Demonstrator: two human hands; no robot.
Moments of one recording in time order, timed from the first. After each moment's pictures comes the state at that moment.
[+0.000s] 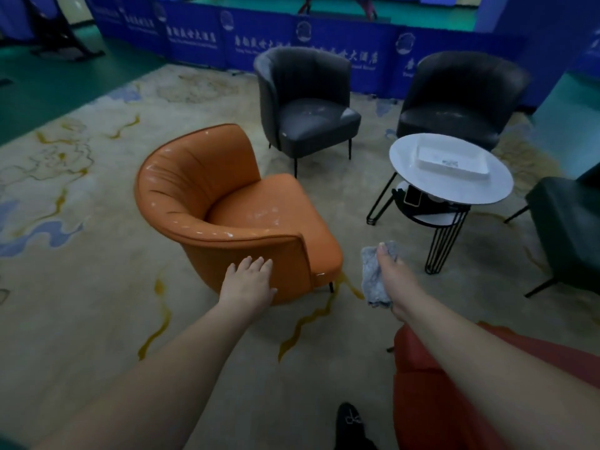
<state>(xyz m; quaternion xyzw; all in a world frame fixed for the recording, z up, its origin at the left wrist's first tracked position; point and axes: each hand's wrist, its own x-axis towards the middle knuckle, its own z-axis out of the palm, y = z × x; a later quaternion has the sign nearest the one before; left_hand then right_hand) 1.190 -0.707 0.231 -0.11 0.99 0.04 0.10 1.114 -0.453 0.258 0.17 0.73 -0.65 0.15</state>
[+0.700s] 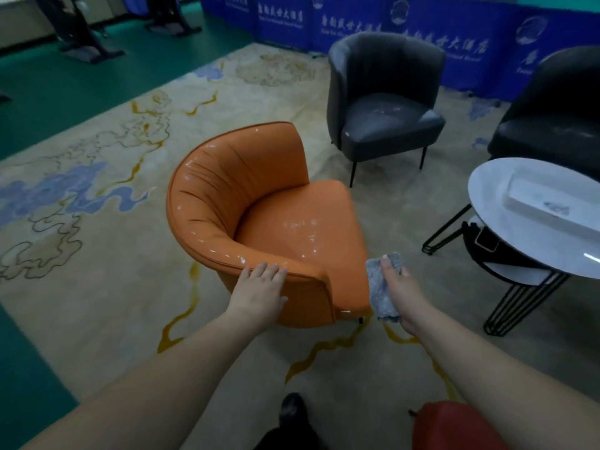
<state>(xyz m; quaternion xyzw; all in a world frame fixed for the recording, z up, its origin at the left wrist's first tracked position) 1.069 -0.720 0.219 -0.18 0.98 0.03 0.12 0.927 -0.503 0.231 0.07 0.73 -0.62 0.27</state>
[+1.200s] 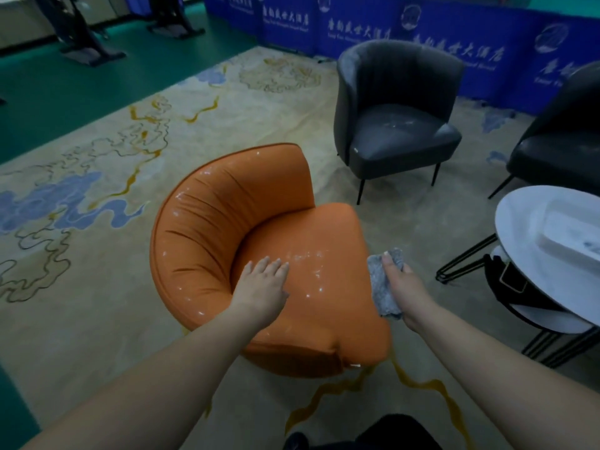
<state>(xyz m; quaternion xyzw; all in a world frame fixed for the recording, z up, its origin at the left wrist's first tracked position) 0.933 -0.830 0.208 -0.18 0.98 0.03 0.10 0.790 -0.610 0.235 0.04 0.74 -0.60 0.29</state>
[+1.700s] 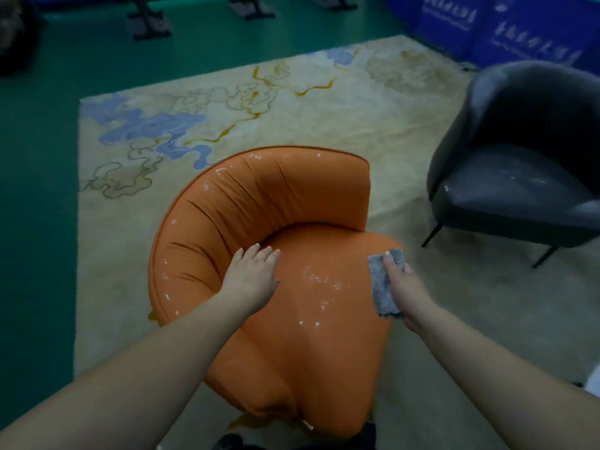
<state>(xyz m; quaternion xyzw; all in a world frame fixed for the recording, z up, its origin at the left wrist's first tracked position) 0.823 -0.850 0.191 -0.43 0.90 0.03 0.11 0.581 -0.705 0.204 -0.15 0.75 -0.49 0.42</state>
